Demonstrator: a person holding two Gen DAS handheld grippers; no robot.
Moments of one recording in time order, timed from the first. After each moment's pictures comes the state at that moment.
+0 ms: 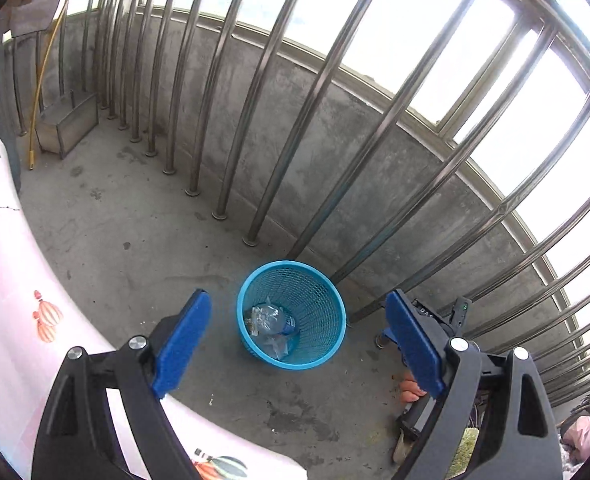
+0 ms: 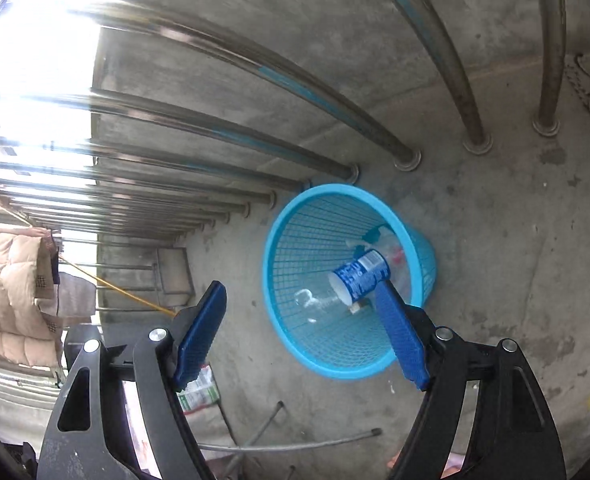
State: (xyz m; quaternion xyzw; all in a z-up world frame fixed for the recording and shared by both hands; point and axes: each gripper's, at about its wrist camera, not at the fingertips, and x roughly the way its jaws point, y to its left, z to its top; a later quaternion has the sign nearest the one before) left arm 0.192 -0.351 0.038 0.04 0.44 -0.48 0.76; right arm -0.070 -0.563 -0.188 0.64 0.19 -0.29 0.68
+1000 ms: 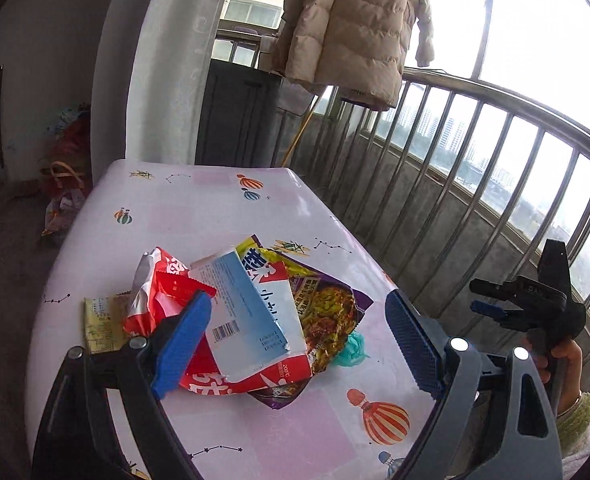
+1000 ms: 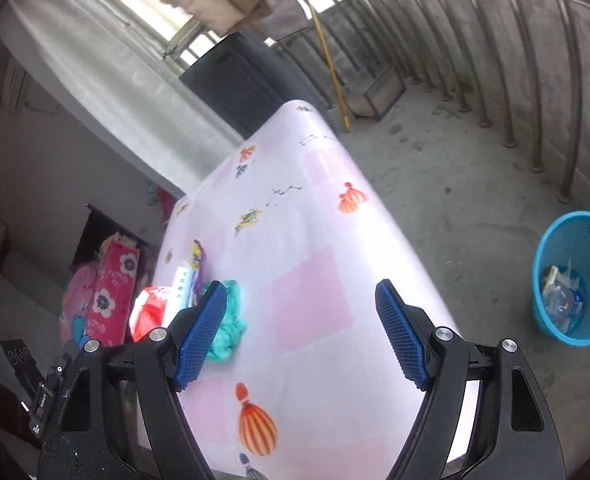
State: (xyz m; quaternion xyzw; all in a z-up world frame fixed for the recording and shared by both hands) left arm 0.078 0.070 0.076 -0.09 0.28 -0.17 0.94; right arm 0.114 -0.275 0.011 0.30 0.36 0.13 0.87
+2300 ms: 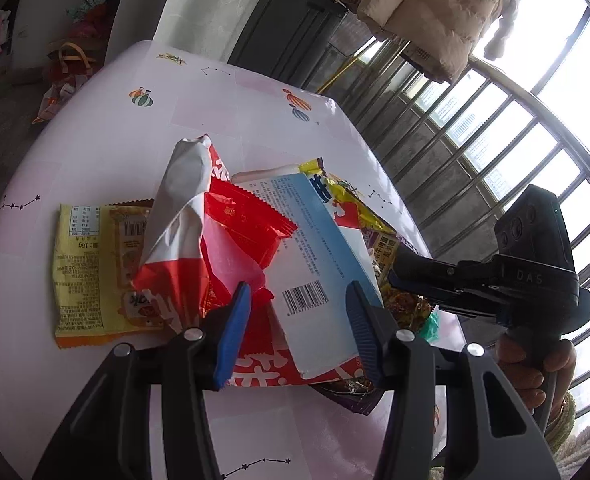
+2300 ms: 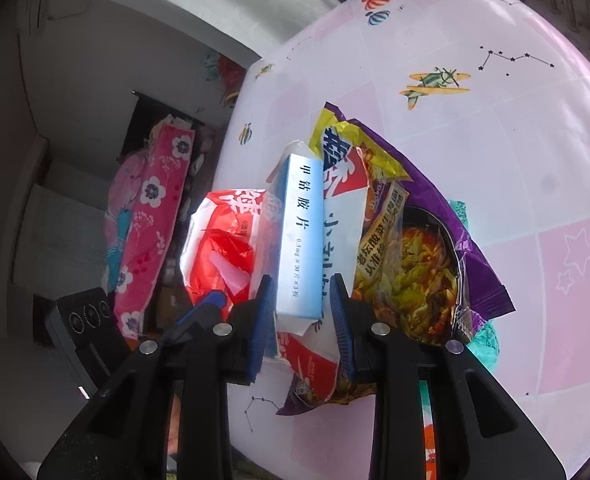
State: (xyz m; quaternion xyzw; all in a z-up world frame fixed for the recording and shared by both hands) left arm 0.150 0.118 -0.012 -0.20 0.42 -0.16 0.87; right arm 0.209 -0.094 -0.005 0.26 0.51 0.29 0.77
